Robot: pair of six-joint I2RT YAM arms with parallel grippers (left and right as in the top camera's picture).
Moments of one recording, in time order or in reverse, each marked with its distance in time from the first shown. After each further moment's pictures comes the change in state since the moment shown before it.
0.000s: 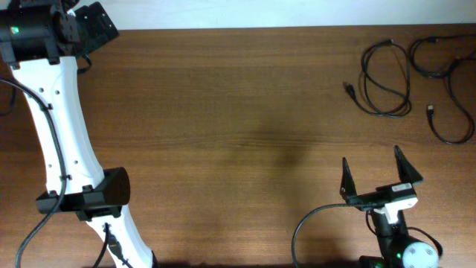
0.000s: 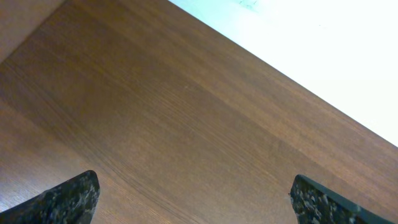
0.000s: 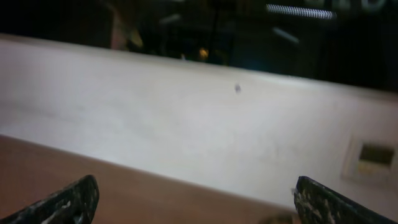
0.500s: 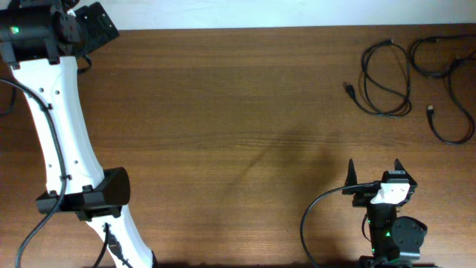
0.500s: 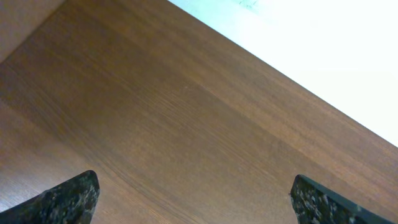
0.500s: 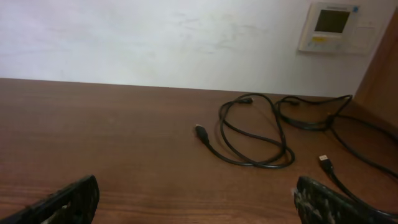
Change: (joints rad) left arm 0.000 0.000 0.000 0.000 0.000 0.000; right arm 0.000 -0.003 -0.043 -0.328 0.255 -0.003
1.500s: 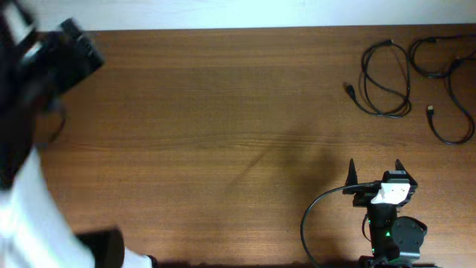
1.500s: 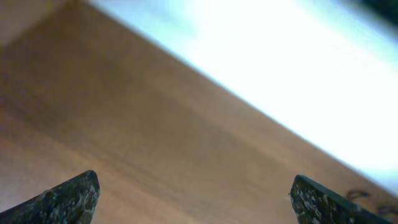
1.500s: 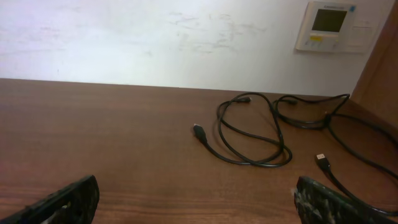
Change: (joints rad) left arm 0.000 -0.402 -0.002 -0.124 0.169 -0.042; right arm -0.001 0.000 0.000 -0.002 0.007 0.000
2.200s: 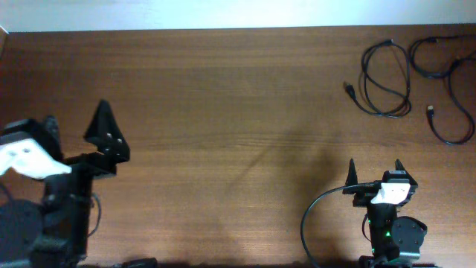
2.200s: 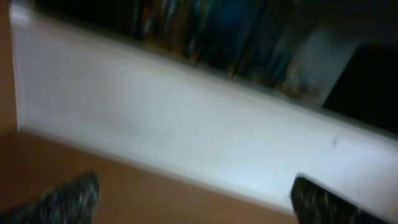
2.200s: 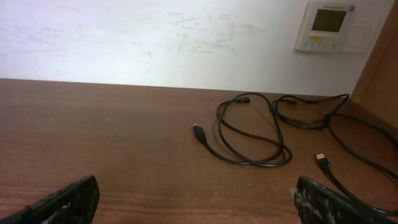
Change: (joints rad) left arm 0.006 -1.026 -1.563 1.187 0.086 0.126; right arm 0.000 0.000 0.000 0.000 0.000 0.000
